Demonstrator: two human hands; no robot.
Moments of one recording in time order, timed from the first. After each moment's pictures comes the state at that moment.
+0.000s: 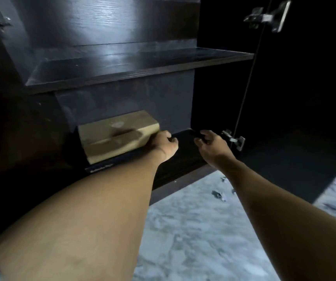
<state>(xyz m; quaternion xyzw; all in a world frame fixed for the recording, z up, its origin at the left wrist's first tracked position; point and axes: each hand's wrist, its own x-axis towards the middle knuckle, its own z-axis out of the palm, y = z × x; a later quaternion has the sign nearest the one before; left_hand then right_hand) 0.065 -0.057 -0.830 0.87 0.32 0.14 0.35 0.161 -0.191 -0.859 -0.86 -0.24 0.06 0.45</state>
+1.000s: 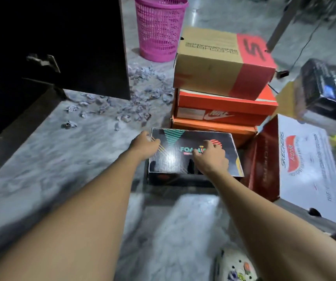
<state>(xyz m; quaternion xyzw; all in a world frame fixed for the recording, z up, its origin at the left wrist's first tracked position) -0.019 -0.412 -0.971 0.89 0.00 -0.22 0.39 -0.098 -0.601 -0.996 -0.92 0.32 0.01 0.23</state>
